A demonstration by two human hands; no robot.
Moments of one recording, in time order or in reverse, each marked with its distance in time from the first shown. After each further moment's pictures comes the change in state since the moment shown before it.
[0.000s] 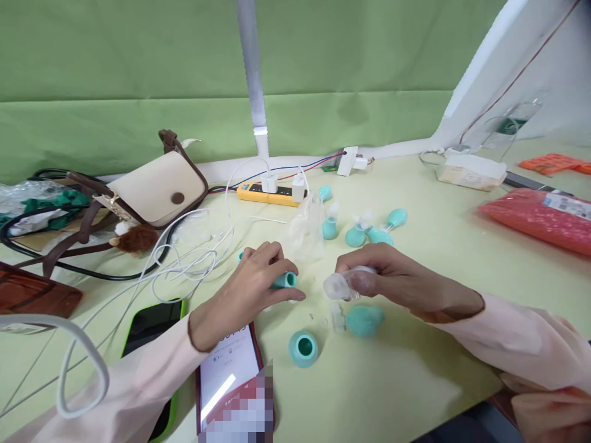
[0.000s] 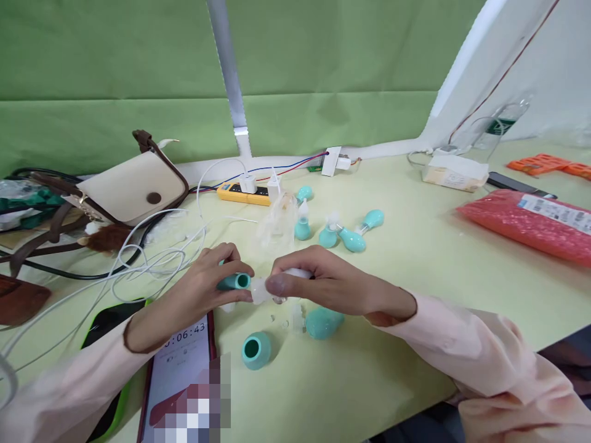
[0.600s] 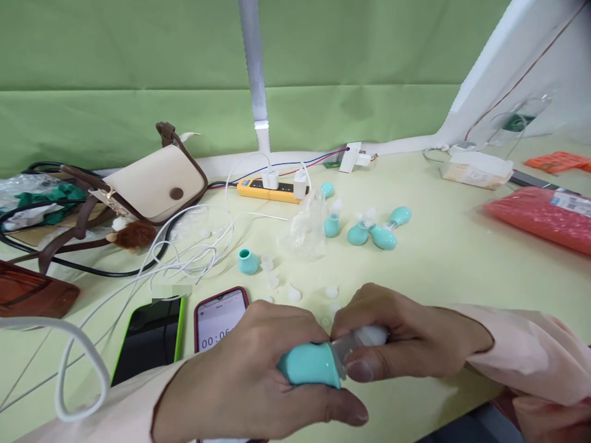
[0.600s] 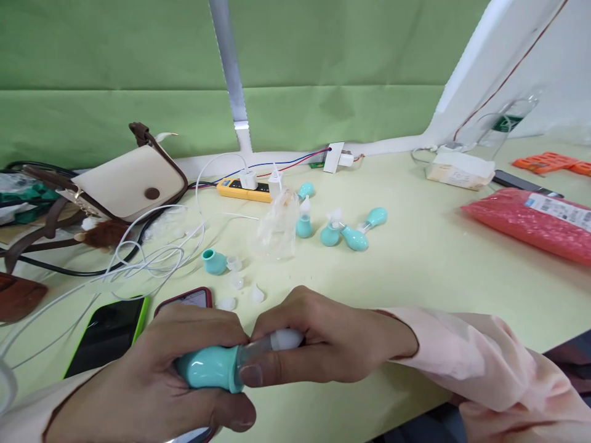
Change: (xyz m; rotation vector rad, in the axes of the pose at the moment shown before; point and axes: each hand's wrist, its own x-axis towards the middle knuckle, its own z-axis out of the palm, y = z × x) left_hand -0.027 0.059 -0.026 -0.598 -0.046 -0.044; right_hand -0.006 -0.003 0.018 0.169 -0.331 -0.182
